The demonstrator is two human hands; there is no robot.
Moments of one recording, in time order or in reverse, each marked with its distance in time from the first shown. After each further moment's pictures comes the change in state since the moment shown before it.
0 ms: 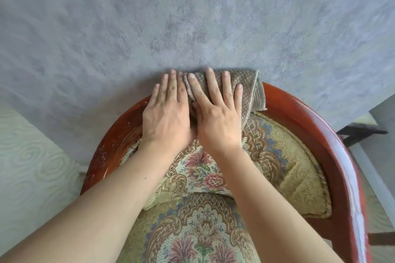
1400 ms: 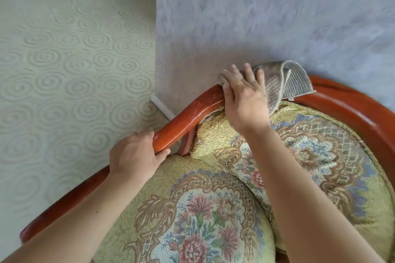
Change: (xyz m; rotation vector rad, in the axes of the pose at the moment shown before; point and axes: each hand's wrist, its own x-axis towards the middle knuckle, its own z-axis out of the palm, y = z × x) left_hand -0.263 -0.105 0.000 -0.046 -0.315 -0.939; right_hand -0.017 -0.128 0.025 0.235 -0.342 -0.524
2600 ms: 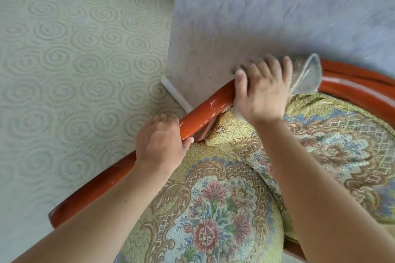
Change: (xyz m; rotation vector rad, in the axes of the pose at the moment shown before) left_hand -0.001 -0.003 0.002 0.065 0.038 0.041; right_hand 0.008 -0.014 0.046 -0.281 0.270 -0.068
